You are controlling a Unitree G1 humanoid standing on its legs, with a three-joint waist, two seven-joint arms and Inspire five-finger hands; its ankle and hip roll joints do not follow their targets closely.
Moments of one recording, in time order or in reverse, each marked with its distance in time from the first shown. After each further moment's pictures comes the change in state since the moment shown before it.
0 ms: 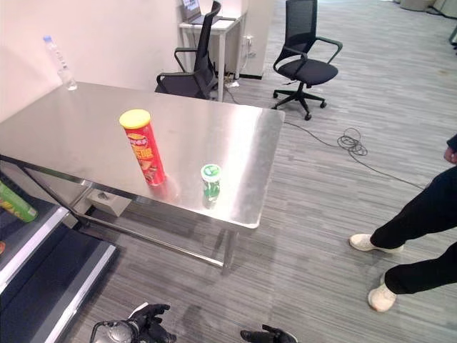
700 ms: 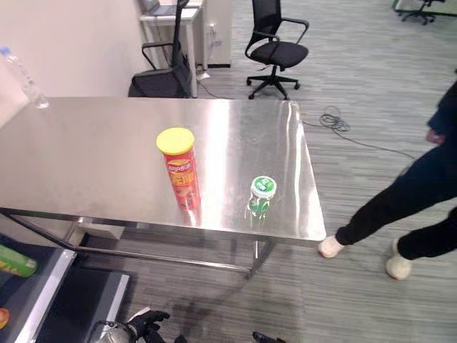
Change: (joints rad) left arm -0.027 0.051 -0.116 0.018 0.081 -0.004 -0.025; right arm 0.056 0.018 -0.263 0.011 0.078 0.006 0.013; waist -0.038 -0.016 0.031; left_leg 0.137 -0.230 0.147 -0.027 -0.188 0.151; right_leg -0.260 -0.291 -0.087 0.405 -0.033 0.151
